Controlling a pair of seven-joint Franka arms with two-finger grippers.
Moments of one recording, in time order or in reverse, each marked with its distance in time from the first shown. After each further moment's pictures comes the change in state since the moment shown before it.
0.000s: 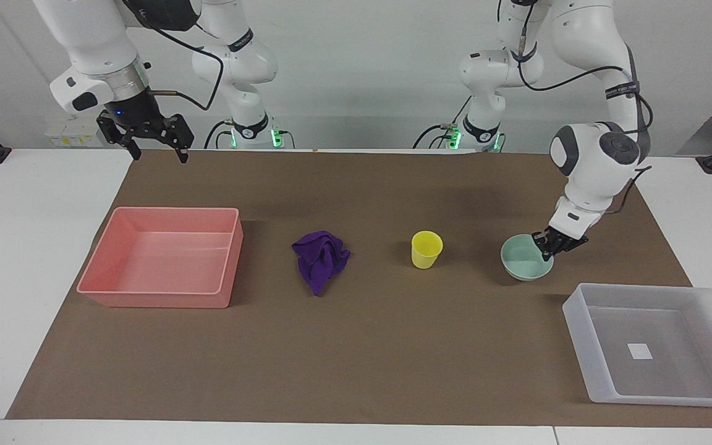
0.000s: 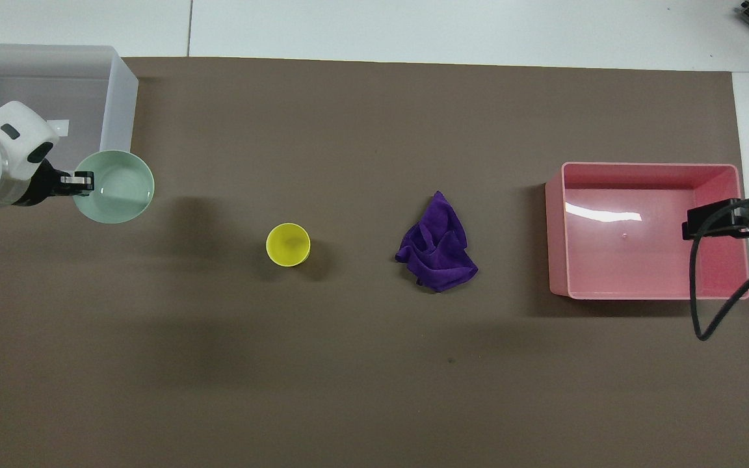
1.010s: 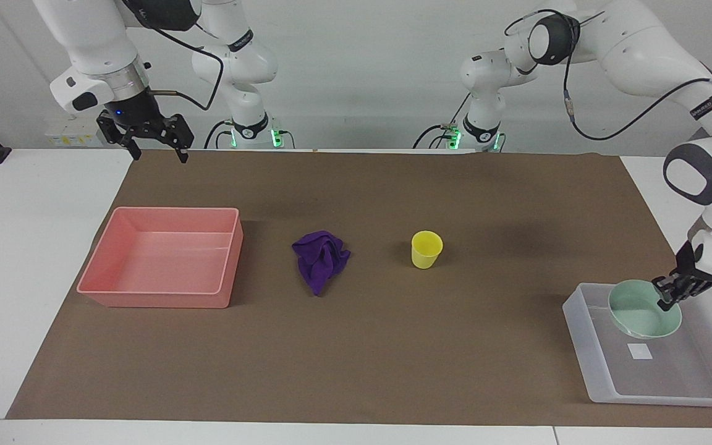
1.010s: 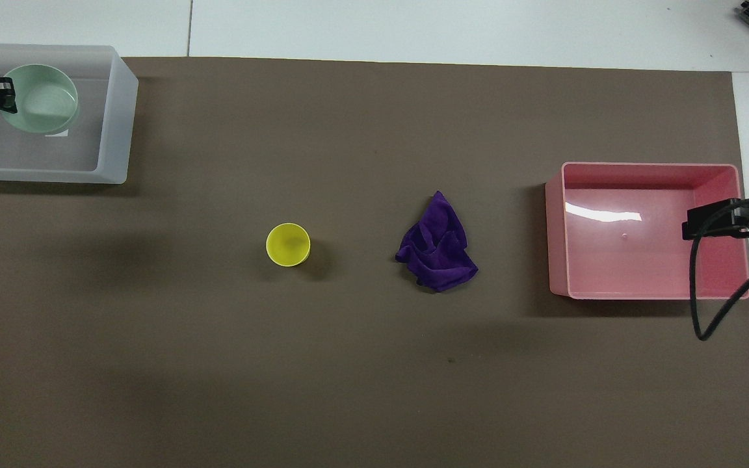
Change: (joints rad) left arm 0.169 0.585 -0.001 0.781 0.000 -0.147 0.017; right arm 0.000 0.000 0.000 0.000 0.000 0.000 0.000
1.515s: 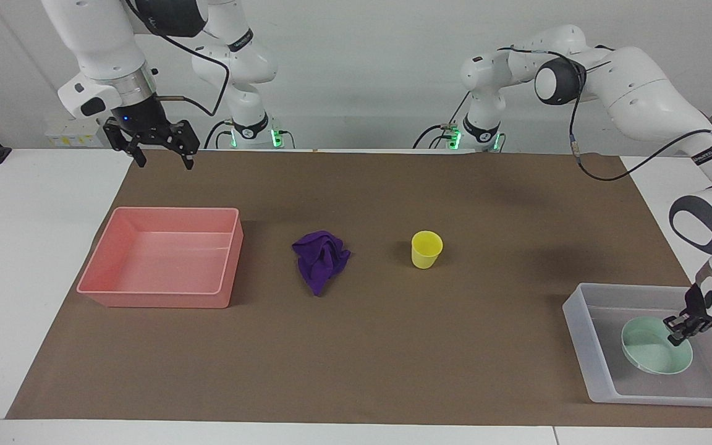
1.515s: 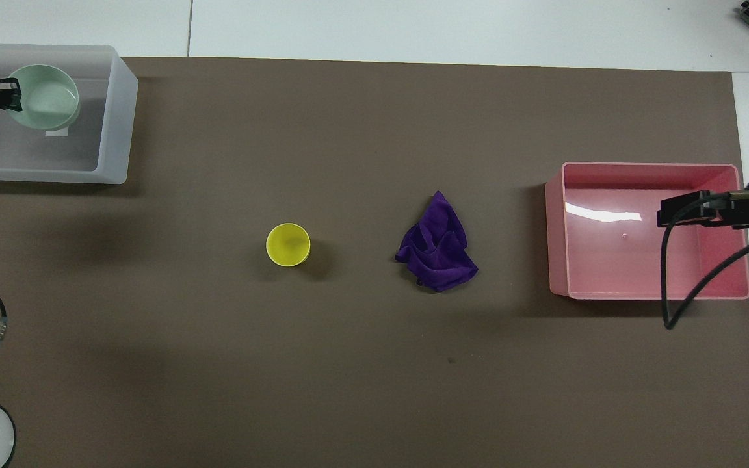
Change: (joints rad) left arm 0.031 0.120 -0.001 0.082 0.000 0.057 0.000; right arm 0.045 0.004 0.014 -0.071 0.009 0.149 0.024
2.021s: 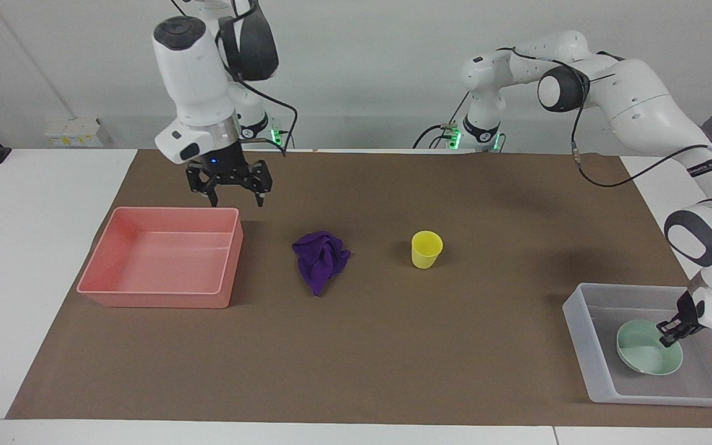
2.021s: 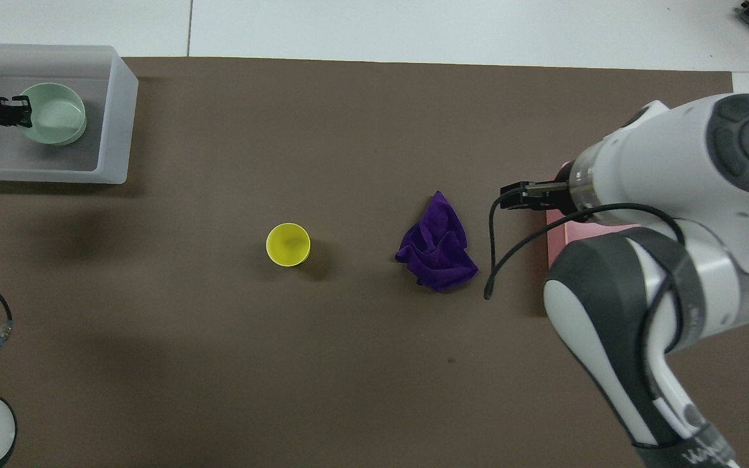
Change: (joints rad) left arm 0.018 0.032 -0.006 -0.036 0.000 0.047 0.000; right arm 0.241 0.138 0.012 -0.083 0.001 0.286 0.212
